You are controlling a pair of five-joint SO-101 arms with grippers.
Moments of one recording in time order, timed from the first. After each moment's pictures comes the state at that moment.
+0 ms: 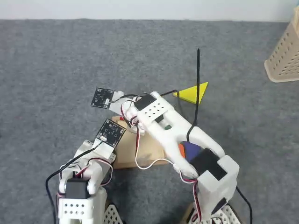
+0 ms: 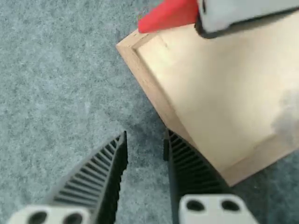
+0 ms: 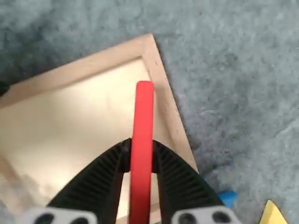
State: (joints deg) left arm -4.3 -103.5 97.2 73.6 -23.1; right arm -42.6 15.1 9.6 56.2 36.5
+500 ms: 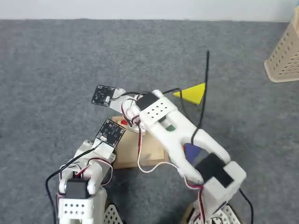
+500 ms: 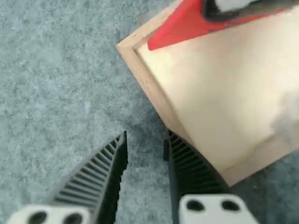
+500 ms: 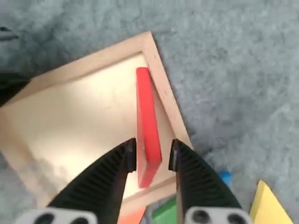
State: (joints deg) left arm -4.3 -103.5 97.2 73.6 -23.1; right arm -42.6 8.6 9.6 62.2 34.8
